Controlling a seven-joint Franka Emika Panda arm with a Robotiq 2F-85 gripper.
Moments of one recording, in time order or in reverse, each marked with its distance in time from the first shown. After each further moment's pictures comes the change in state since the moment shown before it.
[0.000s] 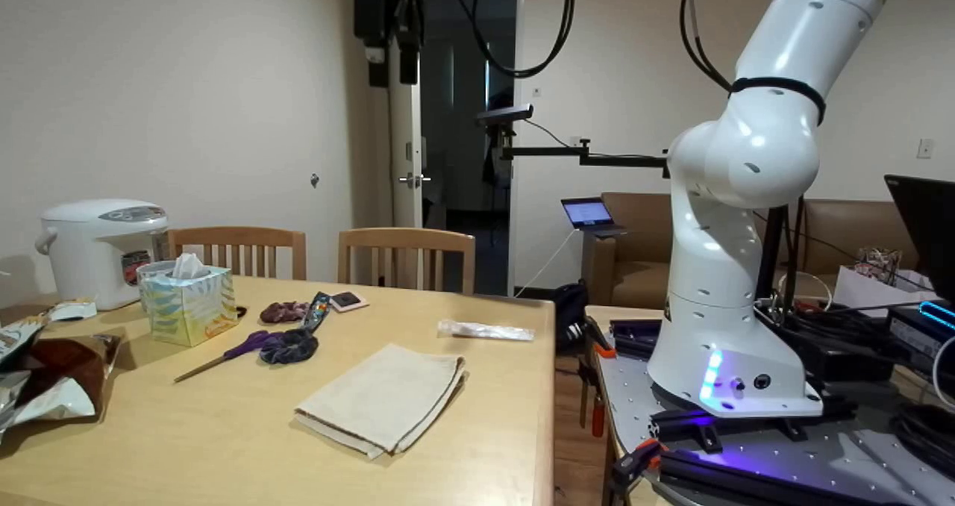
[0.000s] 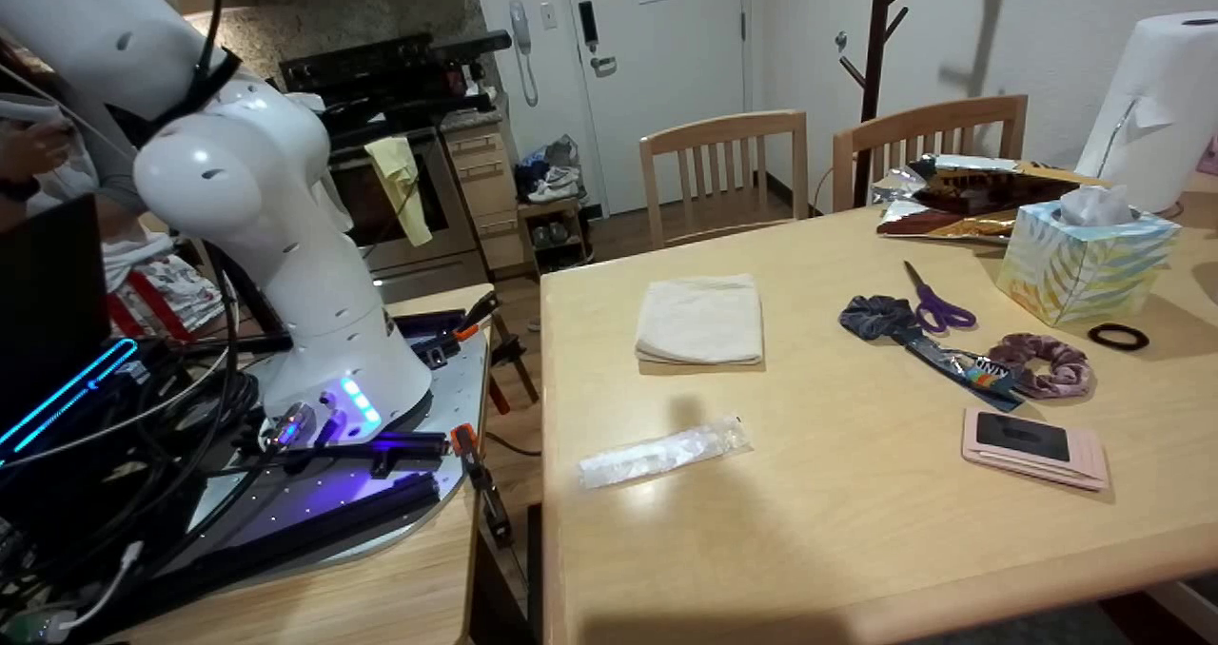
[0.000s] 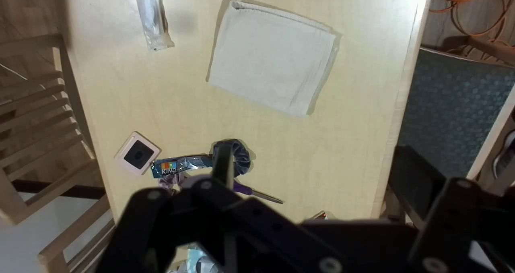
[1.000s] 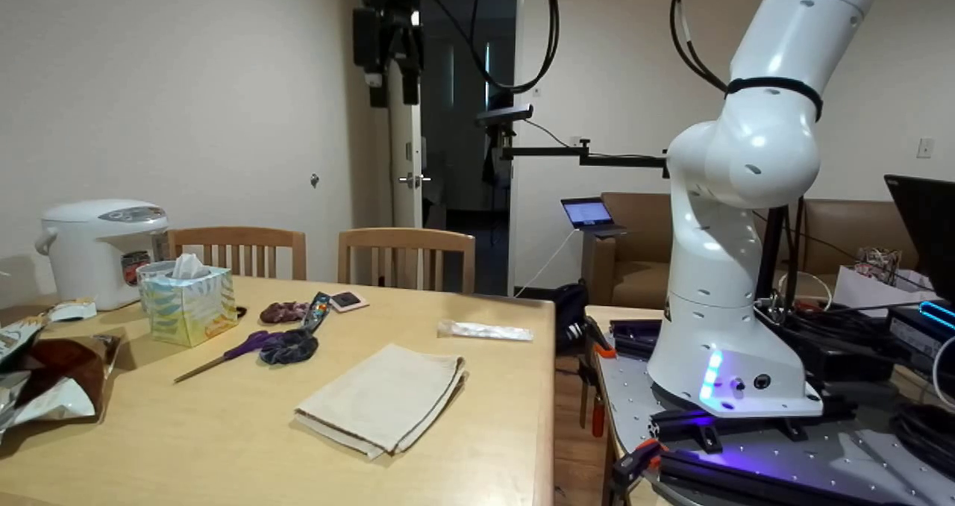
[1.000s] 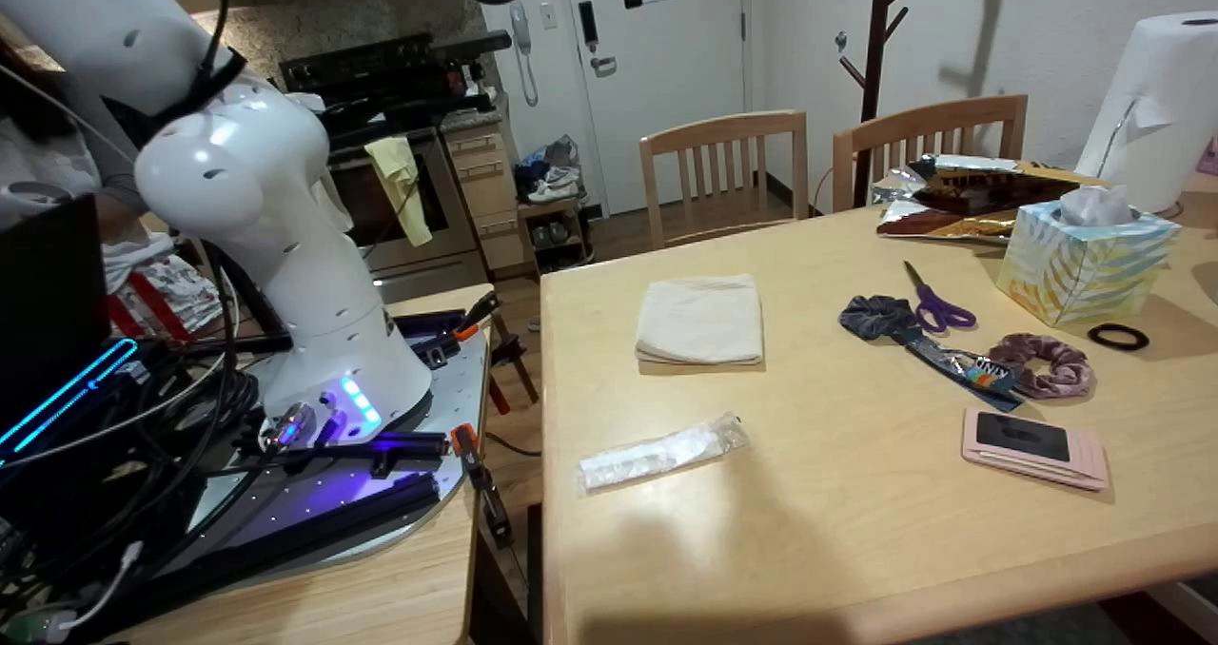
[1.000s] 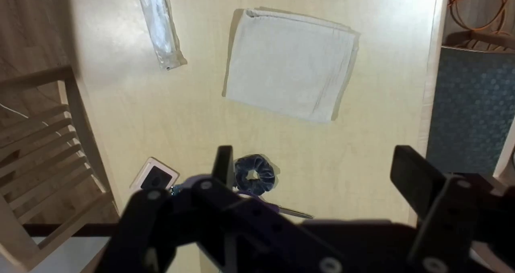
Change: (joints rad) arm 0.009 0.059 -0.137 0.000 -0.003 0.005 -0.019
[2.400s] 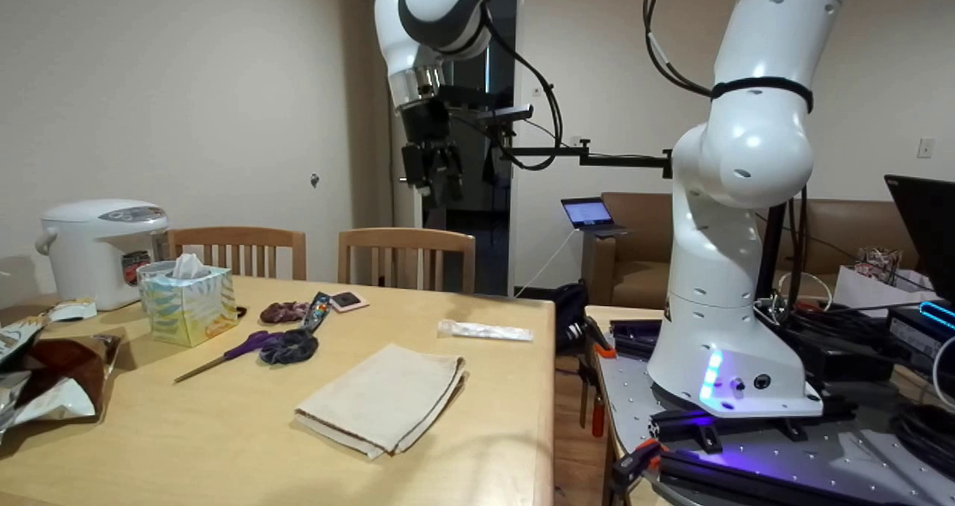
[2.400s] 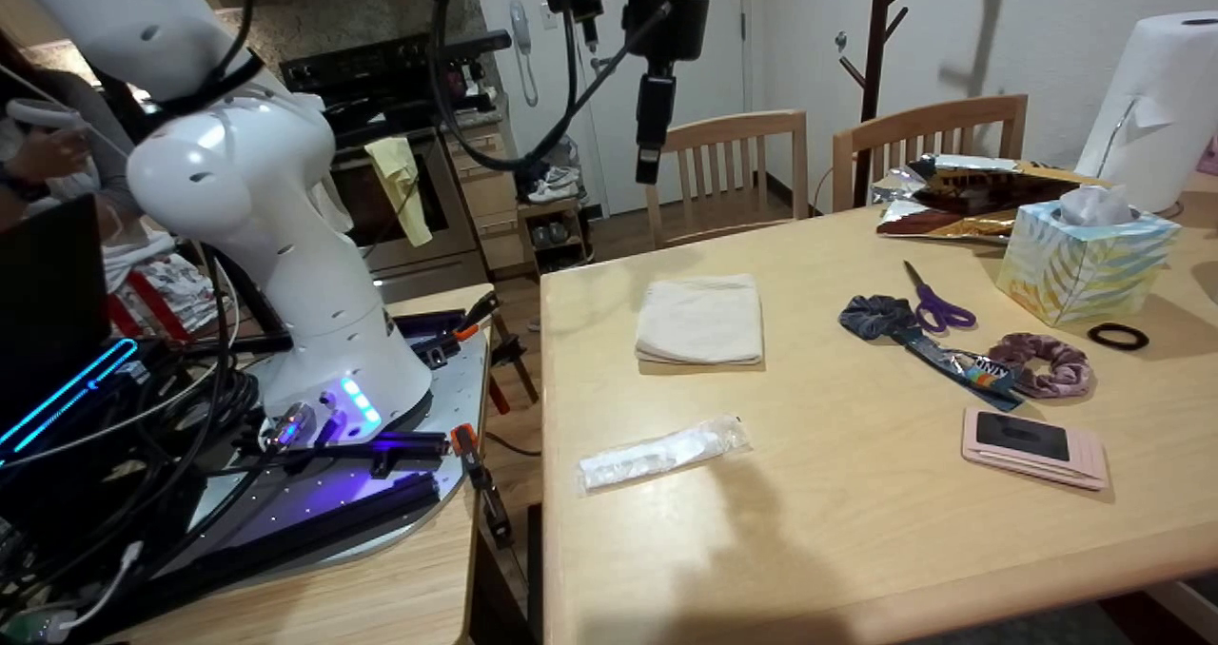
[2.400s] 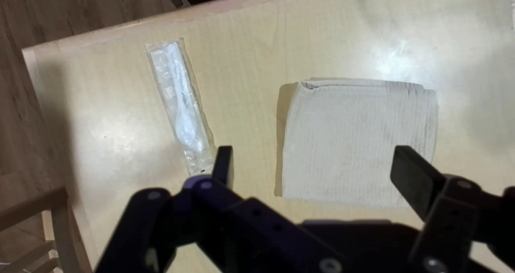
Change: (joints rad) arm -0.081 0.157 -0.248 -0.202 0.064 0.108 -0.182
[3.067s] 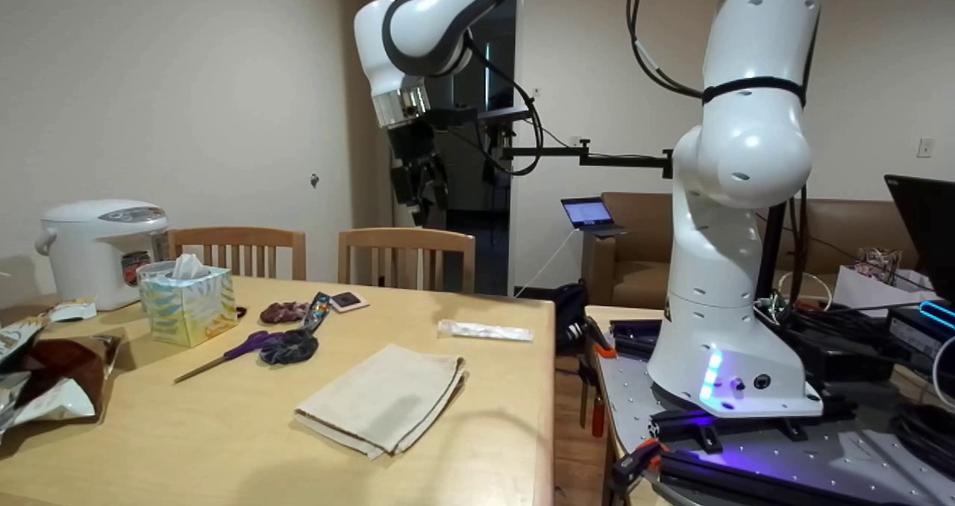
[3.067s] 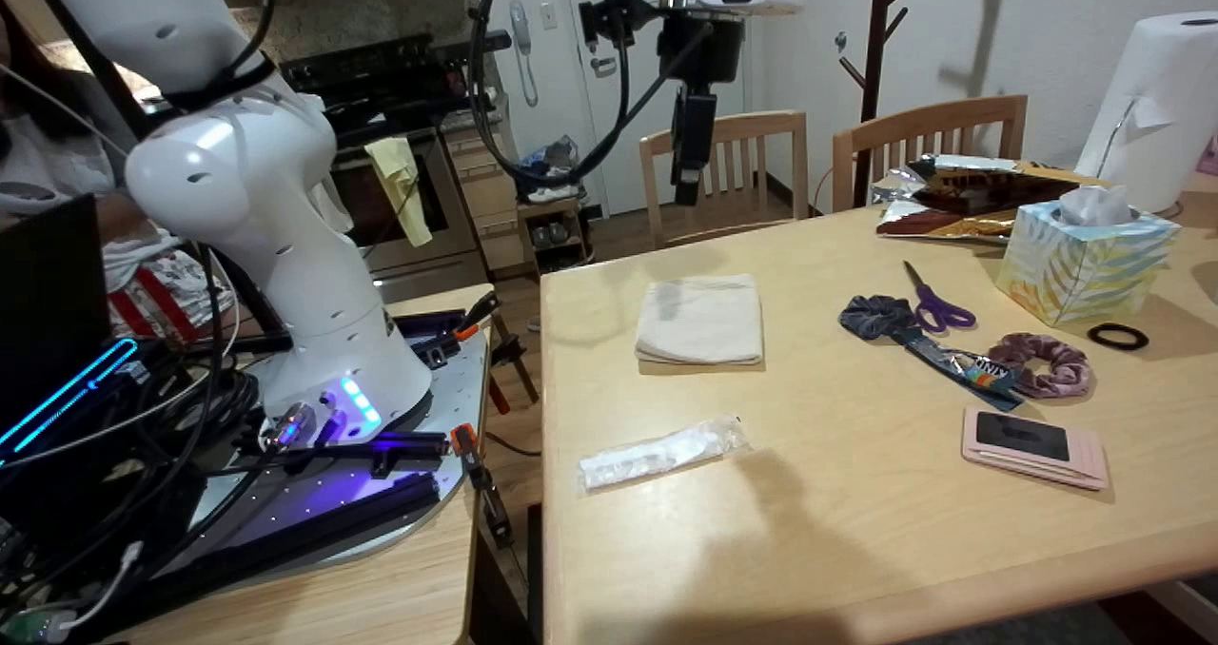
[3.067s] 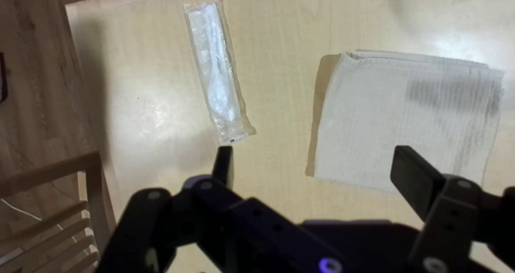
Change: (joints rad) arm -0.018 0.118 0.022 0.052 -0.125 0.073 0.012
